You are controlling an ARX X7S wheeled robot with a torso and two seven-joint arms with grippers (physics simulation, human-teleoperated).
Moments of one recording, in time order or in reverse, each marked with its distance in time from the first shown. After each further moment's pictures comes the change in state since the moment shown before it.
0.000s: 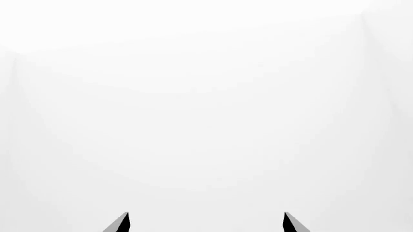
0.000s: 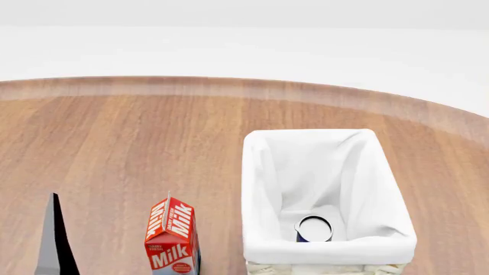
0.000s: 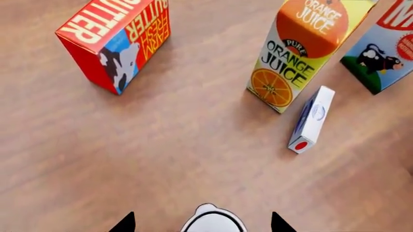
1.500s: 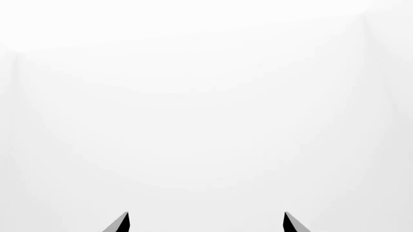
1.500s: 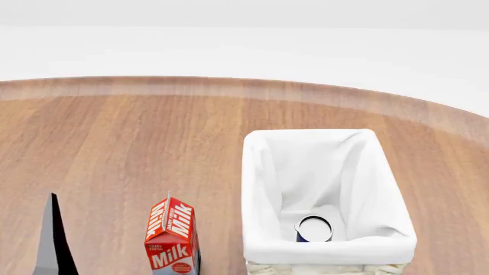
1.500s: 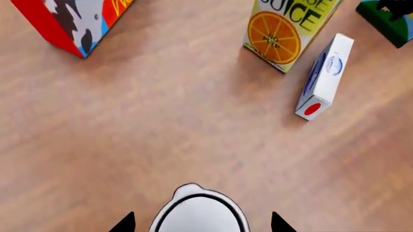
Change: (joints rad) left arm -0.002 -0.012 0.007 0.006 -0.005 -0.001 -0.015; right arm -0.044 -0.041 -0.061 0.256 -0.121 -0.144 -0.101
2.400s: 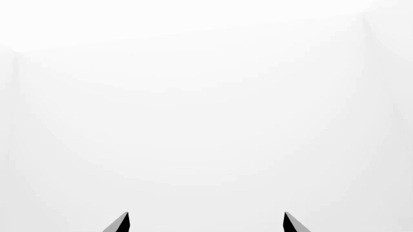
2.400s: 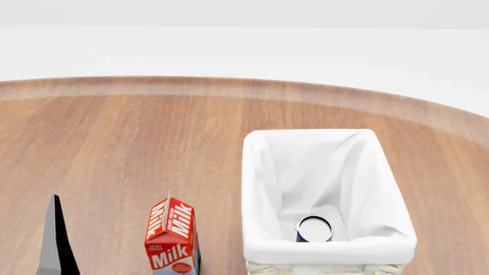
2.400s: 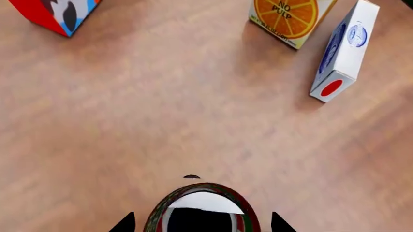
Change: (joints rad) left arm -0.002 -0.004 0.010 -0.014 0.001 0.012 -0.006; right arm -0.029 -0.044 -0.023 0.141 -0.046 -0.074 -0.043
